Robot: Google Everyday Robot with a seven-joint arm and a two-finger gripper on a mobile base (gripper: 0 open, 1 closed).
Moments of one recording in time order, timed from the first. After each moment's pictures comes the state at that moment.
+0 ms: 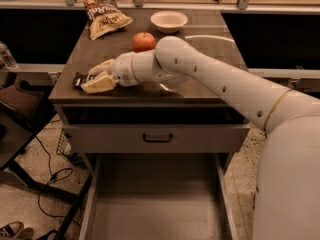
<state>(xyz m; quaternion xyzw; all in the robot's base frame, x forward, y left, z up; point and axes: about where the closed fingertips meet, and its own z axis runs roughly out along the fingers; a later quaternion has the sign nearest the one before) 0.674 0.186 0.833 -0.54 0.60 0.35 0.48</state>
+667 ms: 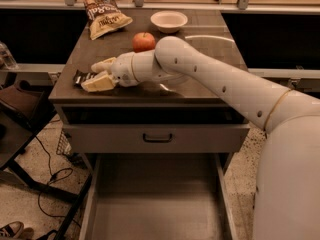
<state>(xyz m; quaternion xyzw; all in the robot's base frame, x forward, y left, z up) 0.674 0.186 0.833 -0.54 0.60 0.35 0.48</state>
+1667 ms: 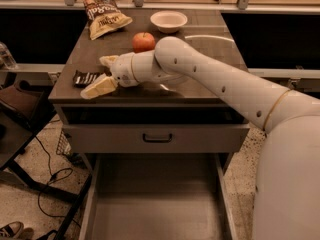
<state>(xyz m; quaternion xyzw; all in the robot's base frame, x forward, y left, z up) 0.672 0.189 0.832 -0.54 0.60 0.35 0.48</state>
